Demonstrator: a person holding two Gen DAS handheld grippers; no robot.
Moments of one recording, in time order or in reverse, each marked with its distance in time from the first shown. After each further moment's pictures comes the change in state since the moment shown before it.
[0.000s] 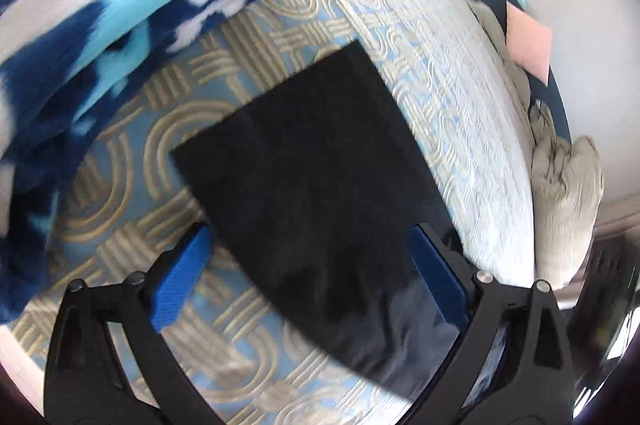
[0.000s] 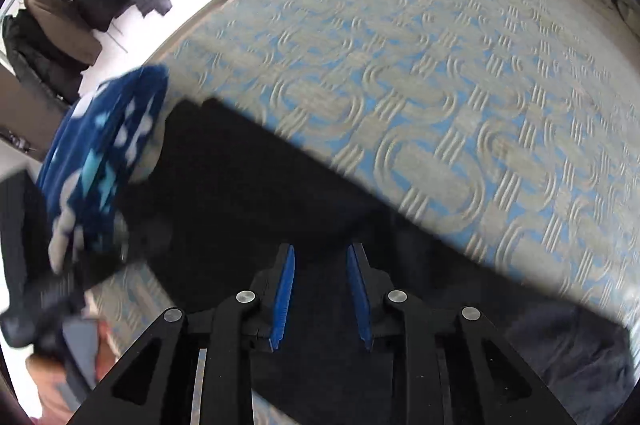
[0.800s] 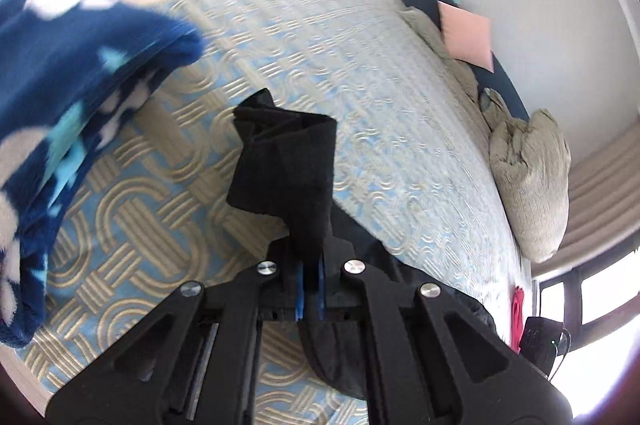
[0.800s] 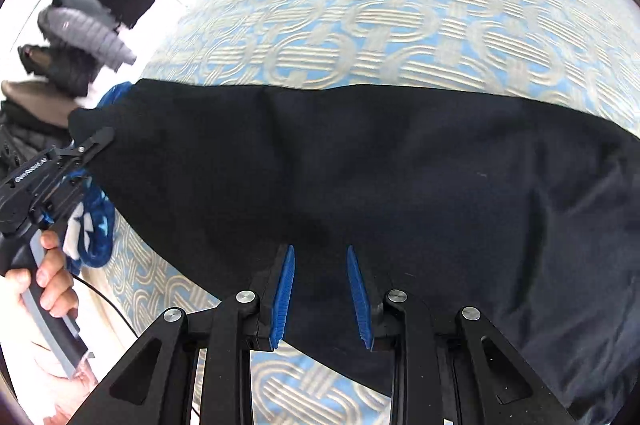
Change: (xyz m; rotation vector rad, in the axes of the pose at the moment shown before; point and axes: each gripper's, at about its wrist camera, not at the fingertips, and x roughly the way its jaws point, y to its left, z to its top) left arm -0.036 -0.056 0.002 0.219 -0.125 -0.129; right arm -0.023 -0.080 -0.109 0.309 -0.026 0.075
